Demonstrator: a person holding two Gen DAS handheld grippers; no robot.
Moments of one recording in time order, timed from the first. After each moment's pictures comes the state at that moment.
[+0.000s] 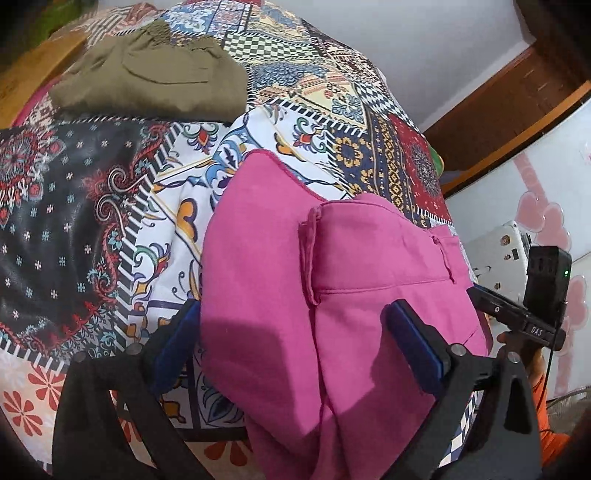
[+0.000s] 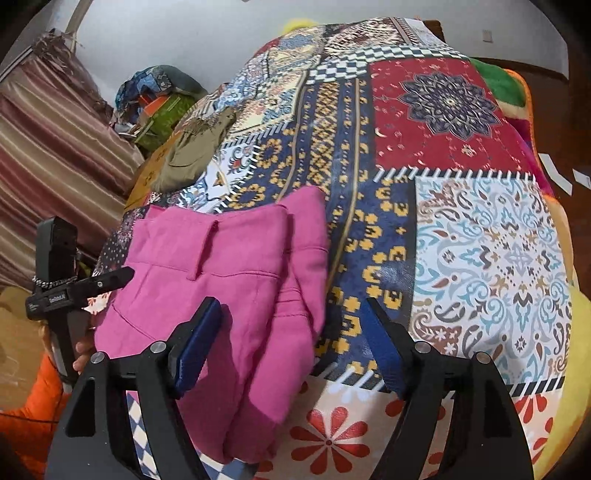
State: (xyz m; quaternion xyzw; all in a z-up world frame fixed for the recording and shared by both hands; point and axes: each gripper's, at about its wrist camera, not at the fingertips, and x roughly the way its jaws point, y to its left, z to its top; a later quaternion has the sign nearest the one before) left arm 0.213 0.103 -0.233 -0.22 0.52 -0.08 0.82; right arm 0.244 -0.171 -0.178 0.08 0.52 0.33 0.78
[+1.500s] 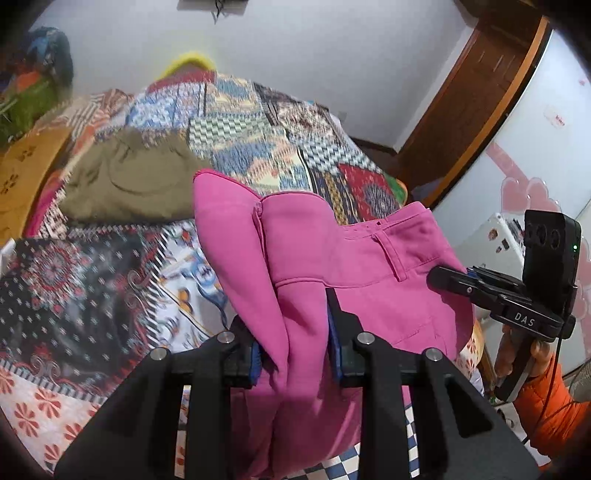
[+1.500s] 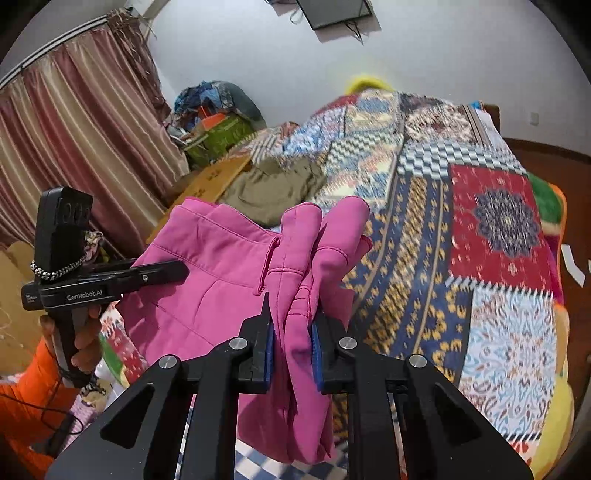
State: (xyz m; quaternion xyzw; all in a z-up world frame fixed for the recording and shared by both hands) left arm 0.199 0.091 -0.135 -0.13 0.43 -0.10 0.89; right arm 0.234 -0.113 -0.101 0.04 0.40 0.41 0.82
